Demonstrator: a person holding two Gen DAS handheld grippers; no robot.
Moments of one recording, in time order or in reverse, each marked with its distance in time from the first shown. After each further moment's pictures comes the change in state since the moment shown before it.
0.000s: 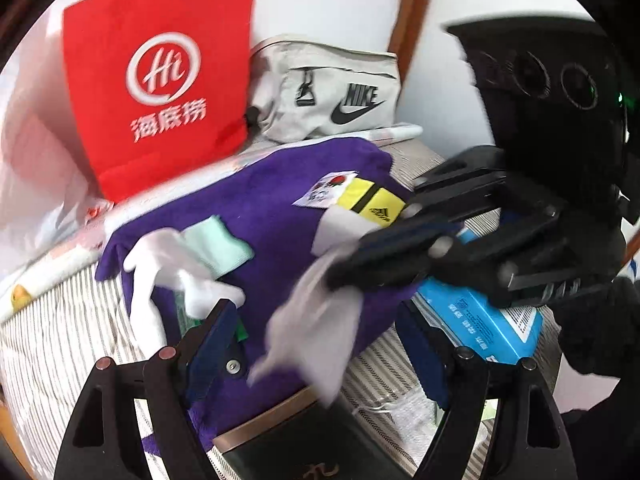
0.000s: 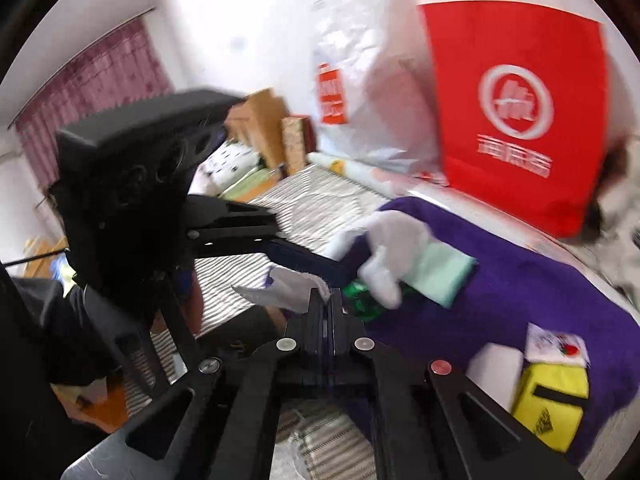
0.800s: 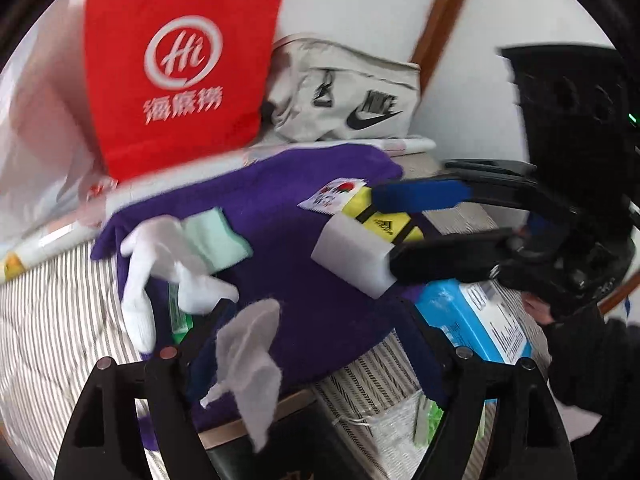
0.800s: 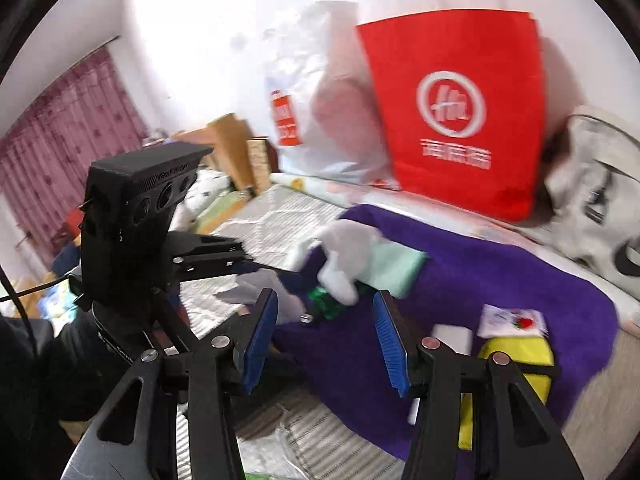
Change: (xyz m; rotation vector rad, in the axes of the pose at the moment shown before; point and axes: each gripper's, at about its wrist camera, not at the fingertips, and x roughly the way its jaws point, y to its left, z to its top) left arm -0.002 -0.002 0.005 -0.071 -0.015 -0.010; right arm -0.017 -0.006 0.006 0.030 -0.036 0.015
